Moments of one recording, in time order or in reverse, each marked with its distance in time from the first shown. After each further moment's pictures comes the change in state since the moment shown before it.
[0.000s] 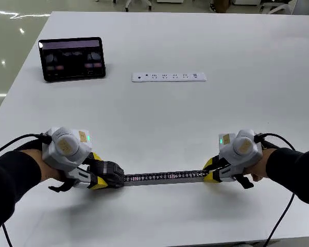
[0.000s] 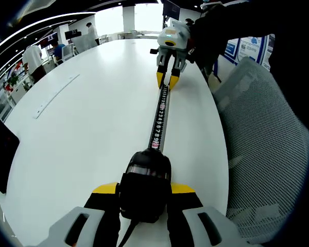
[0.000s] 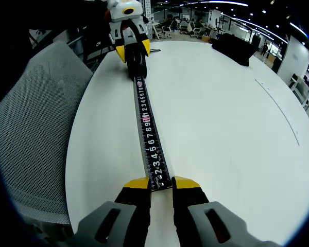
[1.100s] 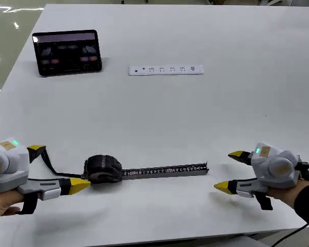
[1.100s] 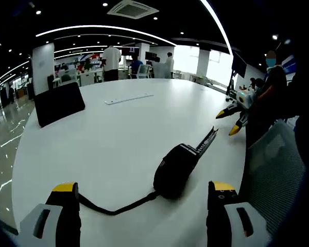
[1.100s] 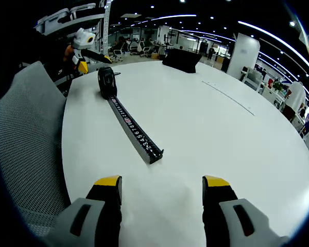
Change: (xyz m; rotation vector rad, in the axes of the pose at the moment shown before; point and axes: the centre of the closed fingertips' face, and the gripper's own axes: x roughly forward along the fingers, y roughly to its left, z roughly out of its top) left arm -0.077 0.021 -0.052 -0.505 -0.332 0.397; right arm -0.062 0.015 -0.032 0.251 -0.199 -0.376
